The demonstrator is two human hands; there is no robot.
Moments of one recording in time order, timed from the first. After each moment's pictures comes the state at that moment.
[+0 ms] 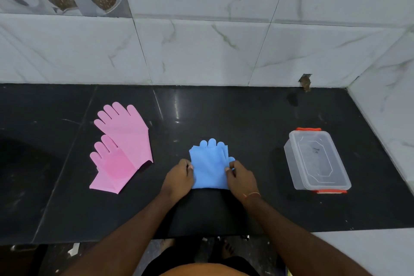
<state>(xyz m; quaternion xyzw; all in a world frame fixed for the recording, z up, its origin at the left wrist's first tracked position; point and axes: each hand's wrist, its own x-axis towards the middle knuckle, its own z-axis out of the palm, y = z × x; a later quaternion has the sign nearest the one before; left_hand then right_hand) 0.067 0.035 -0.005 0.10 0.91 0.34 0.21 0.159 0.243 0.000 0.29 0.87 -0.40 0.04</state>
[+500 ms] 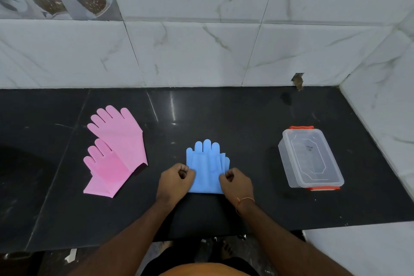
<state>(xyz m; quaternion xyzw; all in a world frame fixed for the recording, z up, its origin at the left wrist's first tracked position) 0.080 0.039 -0.005 0.02 0.89 0.43 0.18 0.169 0.234 -0.008 0.38 0.82 -0.44 0.03</state>
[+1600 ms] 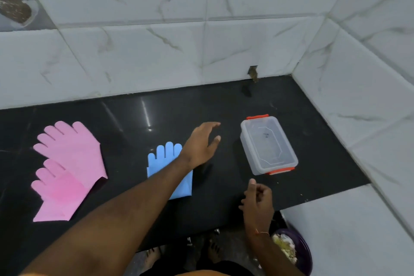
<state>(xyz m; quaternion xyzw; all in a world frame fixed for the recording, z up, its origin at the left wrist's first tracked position) 0.060 0.226 0.060 0.39 0.82 0.39 0.14 0.298 0.285 0.015 0.55 0.61 -0.51 -0.27</state>
